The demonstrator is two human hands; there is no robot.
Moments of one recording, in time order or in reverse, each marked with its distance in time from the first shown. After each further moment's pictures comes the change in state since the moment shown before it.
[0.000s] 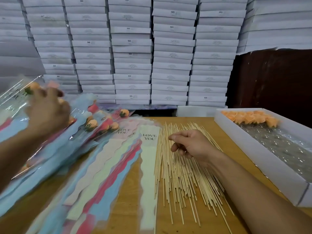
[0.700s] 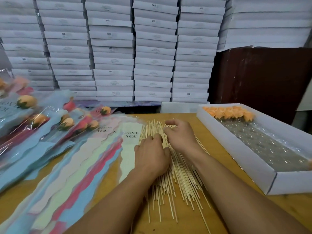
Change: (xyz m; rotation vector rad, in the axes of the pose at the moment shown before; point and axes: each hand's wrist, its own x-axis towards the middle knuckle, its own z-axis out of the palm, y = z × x) left_hand -0.198 0.210 0.102 -0.258 -0.510 0.326; right_hand 0.019 0.013 -0.010 -0.293 0.435 -0.116
